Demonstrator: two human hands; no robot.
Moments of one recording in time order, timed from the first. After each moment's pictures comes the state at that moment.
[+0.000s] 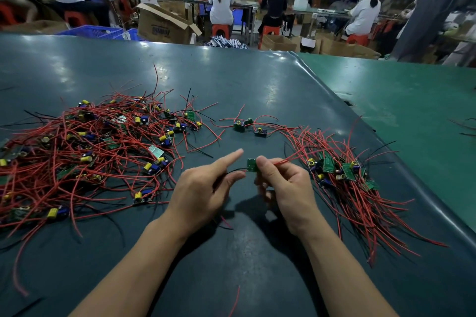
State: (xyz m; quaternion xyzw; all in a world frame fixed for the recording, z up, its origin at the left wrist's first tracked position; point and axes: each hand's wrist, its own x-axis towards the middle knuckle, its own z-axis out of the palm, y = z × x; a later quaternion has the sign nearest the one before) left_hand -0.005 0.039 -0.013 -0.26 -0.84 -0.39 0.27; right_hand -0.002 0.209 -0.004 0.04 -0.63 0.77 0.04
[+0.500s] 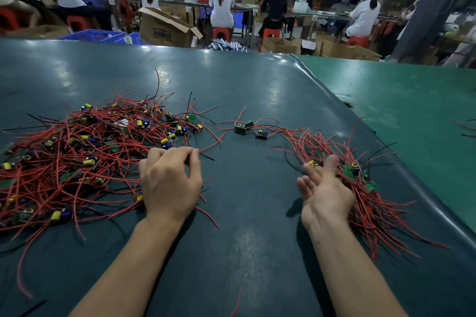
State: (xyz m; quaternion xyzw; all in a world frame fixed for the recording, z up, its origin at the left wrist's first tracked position) left_hand -0.016 0.016 -0.013 0.02 -0.88 -0.26 0.40; right_hand -0.014 0.238 0.001 -0.27 -0.42 0.83 0.24
